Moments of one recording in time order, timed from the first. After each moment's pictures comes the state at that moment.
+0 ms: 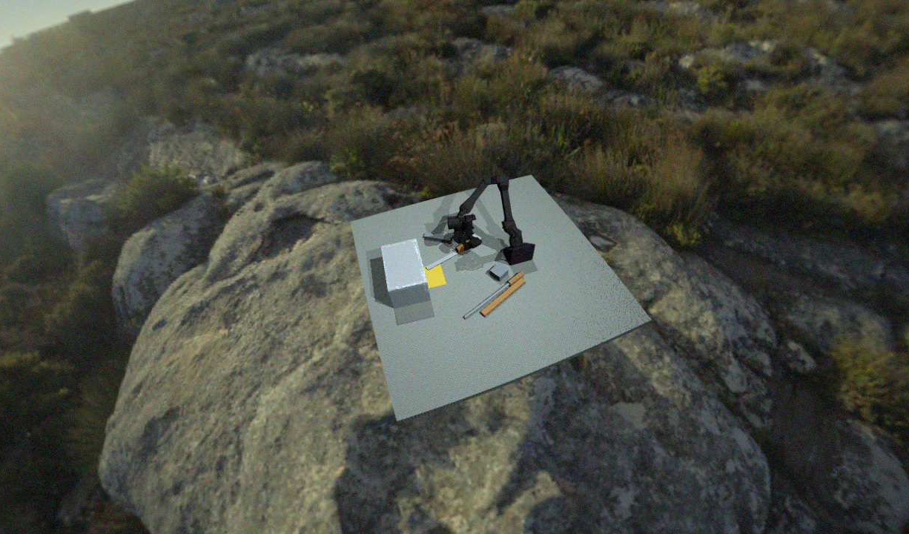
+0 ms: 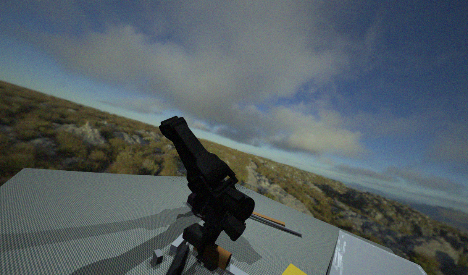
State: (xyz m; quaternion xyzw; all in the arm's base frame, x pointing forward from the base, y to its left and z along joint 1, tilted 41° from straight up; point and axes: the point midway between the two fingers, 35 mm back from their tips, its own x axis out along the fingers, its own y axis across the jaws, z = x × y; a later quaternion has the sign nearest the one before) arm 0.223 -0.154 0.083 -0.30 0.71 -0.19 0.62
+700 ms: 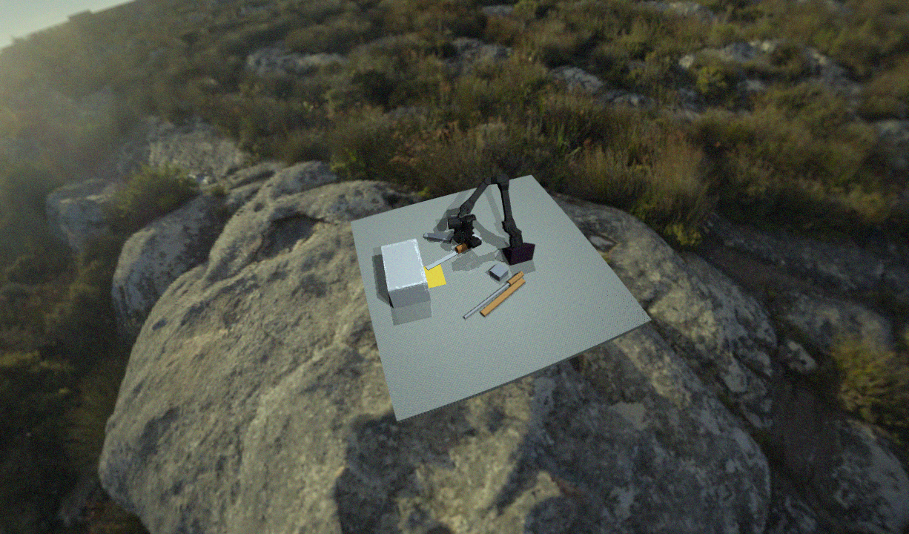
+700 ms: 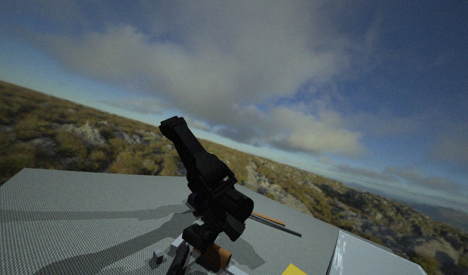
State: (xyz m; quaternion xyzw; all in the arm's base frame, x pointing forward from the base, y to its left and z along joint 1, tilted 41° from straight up) arm 0.222 -0.155 0.082 -0.30 0.70 -0.19 0.62
